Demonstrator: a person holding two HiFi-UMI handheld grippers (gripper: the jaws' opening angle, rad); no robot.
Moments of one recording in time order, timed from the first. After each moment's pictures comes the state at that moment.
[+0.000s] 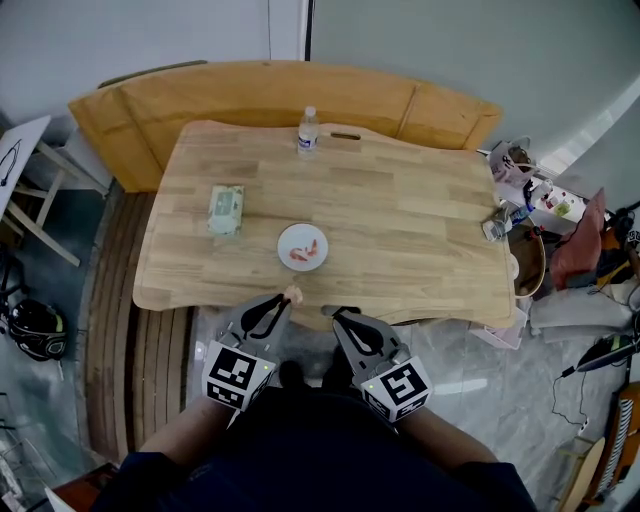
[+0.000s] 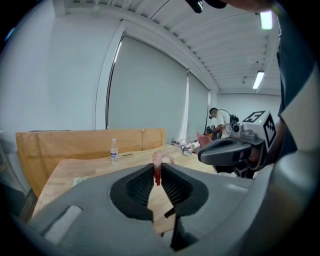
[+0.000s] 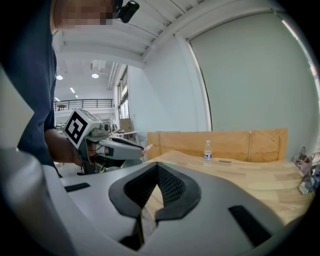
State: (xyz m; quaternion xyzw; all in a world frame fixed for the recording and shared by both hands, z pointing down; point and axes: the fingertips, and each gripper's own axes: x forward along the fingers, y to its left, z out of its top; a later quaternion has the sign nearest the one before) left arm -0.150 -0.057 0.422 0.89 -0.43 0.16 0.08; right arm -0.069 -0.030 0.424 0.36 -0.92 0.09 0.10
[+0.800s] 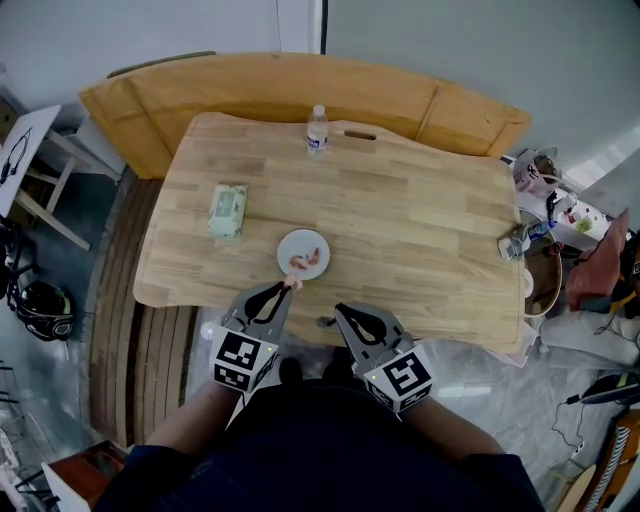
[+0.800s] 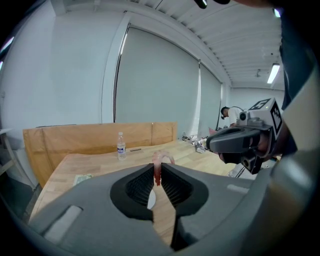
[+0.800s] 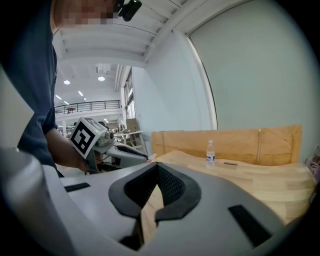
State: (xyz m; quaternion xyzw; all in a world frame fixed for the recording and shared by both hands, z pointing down) left arm -0.129 -0.133 0.458 0.85 -0.48 0.19 0.11; right arm -0.042 -0.106 0.432 0.30 -0.94 0.10 0.11
